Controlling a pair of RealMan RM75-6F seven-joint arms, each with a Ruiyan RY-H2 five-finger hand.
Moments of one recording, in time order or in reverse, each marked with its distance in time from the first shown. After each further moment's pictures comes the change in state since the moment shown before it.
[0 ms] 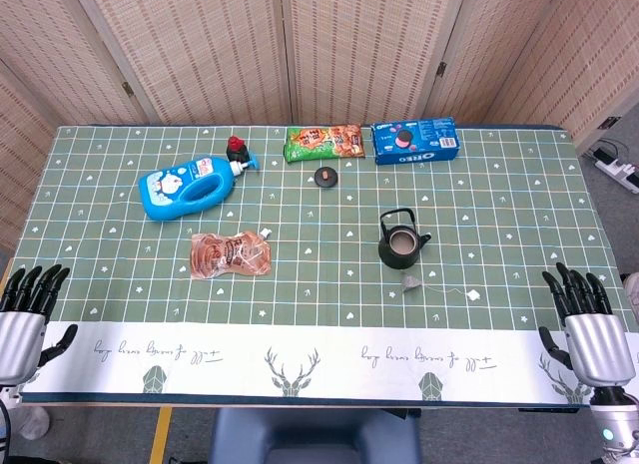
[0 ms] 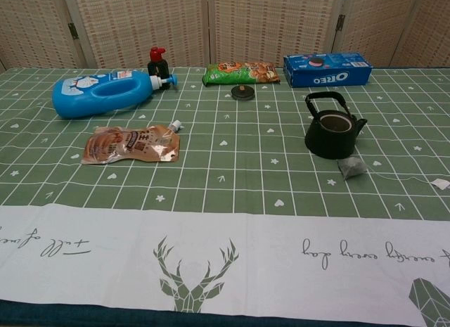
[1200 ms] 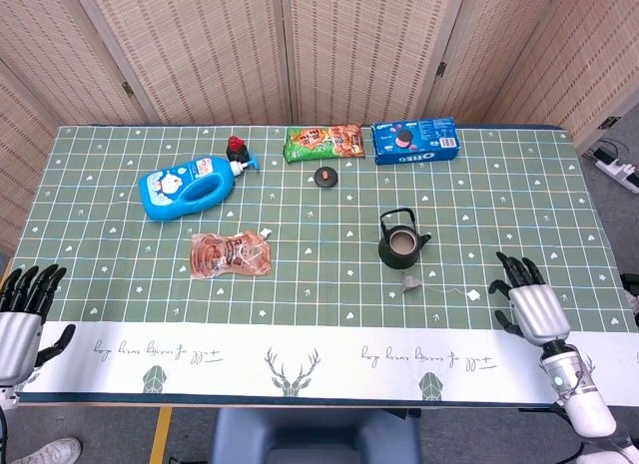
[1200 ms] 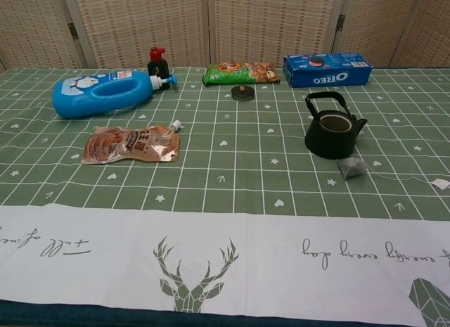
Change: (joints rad) left arm 0.004 0.008 -0.001 -0.003 -0.002 0.003 -0.018; right arm 0.214 -0.166 0.019 0.277 0.060 -0.337 0.111
